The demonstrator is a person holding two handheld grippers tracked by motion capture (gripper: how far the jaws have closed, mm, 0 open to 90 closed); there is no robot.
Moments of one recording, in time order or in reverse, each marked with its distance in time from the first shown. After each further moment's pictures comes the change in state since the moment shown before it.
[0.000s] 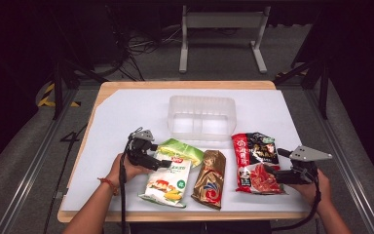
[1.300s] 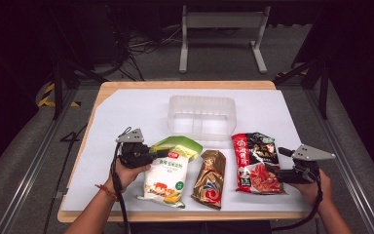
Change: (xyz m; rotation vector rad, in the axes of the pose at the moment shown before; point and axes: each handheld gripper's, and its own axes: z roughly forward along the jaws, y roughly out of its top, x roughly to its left) left arm -0.048 0.003 -0.053 -0.291 0.033 0.028; right arm -0.002 0.002 -0.005 -0.030 0.002 0.012
